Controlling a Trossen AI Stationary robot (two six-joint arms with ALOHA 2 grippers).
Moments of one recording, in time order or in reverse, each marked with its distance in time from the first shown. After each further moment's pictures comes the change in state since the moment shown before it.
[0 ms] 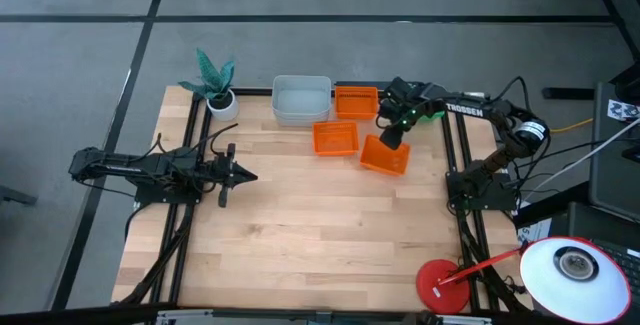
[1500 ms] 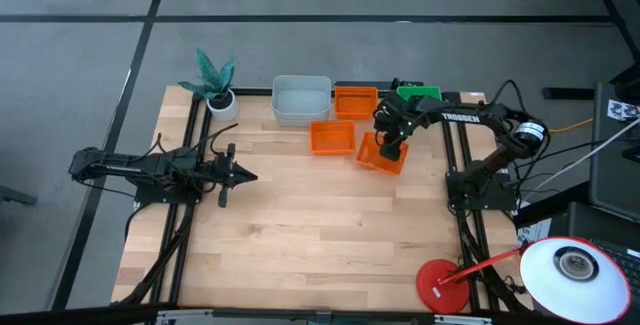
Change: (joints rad) left arm 0.000 0.000 0.000 0.000 0.000 0.000; right arm 0.104 0.000 -0.078 0.087 0.038 -0.076
